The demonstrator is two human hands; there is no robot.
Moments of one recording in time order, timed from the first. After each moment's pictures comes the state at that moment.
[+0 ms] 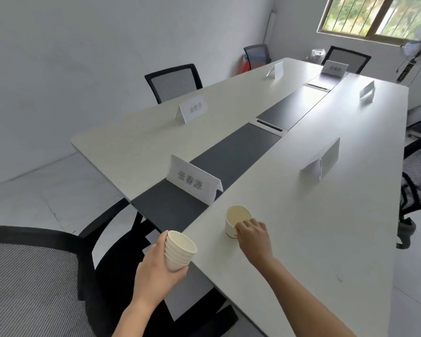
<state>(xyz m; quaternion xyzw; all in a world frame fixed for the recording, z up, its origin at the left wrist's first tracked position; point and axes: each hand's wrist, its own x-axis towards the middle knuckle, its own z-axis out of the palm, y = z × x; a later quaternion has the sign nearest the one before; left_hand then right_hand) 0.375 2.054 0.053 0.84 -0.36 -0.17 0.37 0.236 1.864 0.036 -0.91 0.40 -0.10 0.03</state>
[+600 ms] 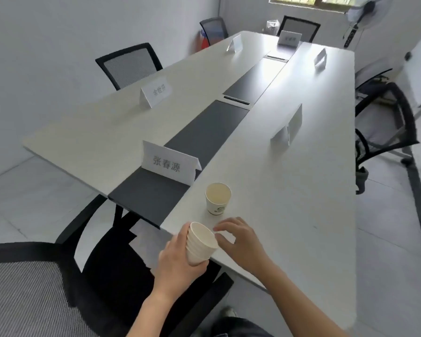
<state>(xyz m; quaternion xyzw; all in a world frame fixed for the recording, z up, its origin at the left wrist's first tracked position) 0.339 2.052 0.046 0.76 -0.50 -0.22 0.35 0.206 1.958 0.079 -0.83 0.39 -0.23 0.34</state>
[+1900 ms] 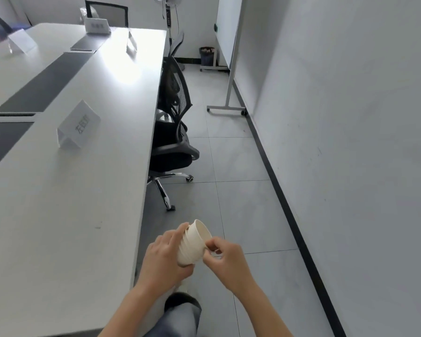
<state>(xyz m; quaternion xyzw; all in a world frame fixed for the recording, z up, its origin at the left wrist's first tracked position) -0.107 1.943 0.063 0.54 -0.79 -0.20 0.22 -0.259 1.977 0.088 -0.59 0.64 -0.35 0.35</state>
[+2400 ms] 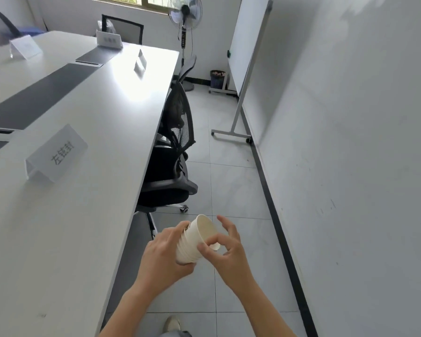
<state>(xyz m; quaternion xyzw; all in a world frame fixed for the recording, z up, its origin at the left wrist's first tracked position) -0.158 1.752 0.068 0.54 -0.75 -0.23 0.31 -0.312 1.779 0.109 -0.56 0.61 -0.40 0.41</state>
